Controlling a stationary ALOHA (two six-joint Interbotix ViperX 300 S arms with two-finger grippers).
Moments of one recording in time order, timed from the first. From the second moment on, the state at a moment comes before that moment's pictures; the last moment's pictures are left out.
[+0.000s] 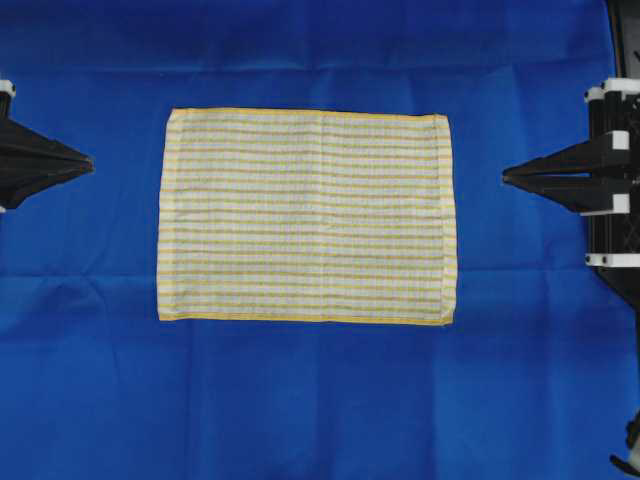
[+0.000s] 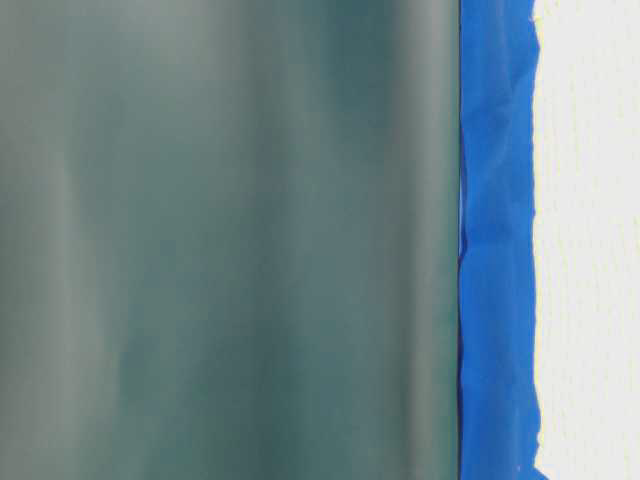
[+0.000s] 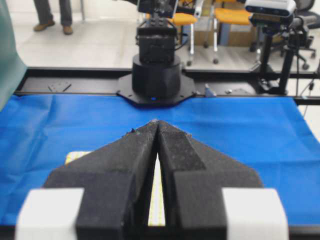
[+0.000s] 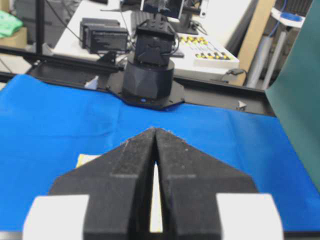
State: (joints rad) left arm 0.00 -0.97 1.18 0.00 -0.29 0.00; right arm 0.00 -0.97 1.18 0.00 -0.29 0.00
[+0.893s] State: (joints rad) left arm 0.33 -0.50 1.17 -0.04 -0.29 0.03; right arm -0.46 -0.52 1.12 0.02 -0.08 0.11
